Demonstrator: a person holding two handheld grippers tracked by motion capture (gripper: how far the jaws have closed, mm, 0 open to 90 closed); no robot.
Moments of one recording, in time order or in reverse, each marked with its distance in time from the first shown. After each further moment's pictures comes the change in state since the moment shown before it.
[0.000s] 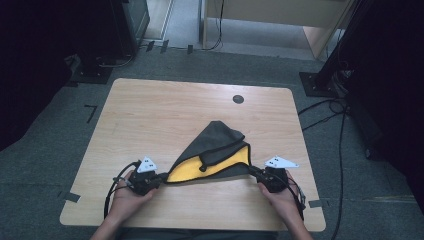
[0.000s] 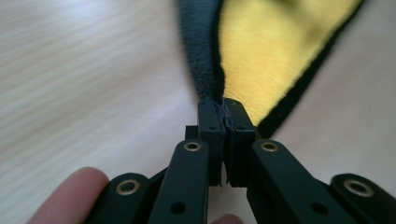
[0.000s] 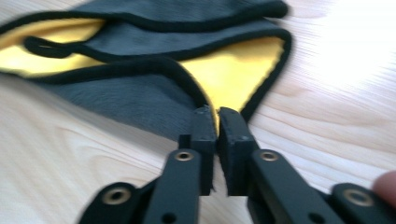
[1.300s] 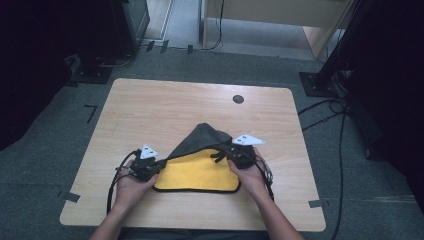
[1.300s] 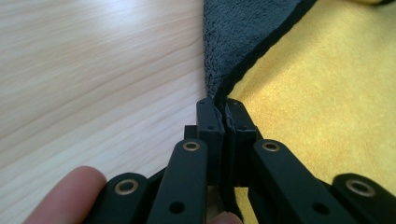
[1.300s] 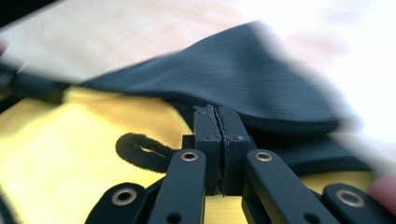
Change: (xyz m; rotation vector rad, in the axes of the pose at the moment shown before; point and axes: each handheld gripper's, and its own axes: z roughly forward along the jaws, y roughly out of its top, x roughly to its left) left arm 0.032 0.020 0.015 -0.015 0.141 -0.115; right arm 0.040 0.072 0.071 -0.104 0.088 -0.027
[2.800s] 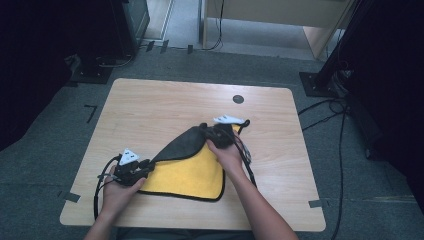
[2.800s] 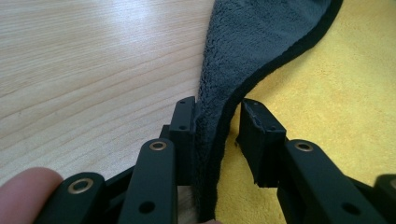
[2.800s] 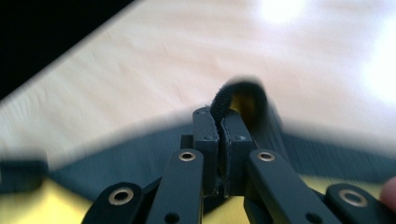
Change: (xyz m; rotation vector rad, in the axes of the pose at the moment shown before) left arm 0.027 -0.031 -0.019 -0.104 0.023 -0.065; right arm 0.020 0.054 0.070 0.002 0.059 0.107
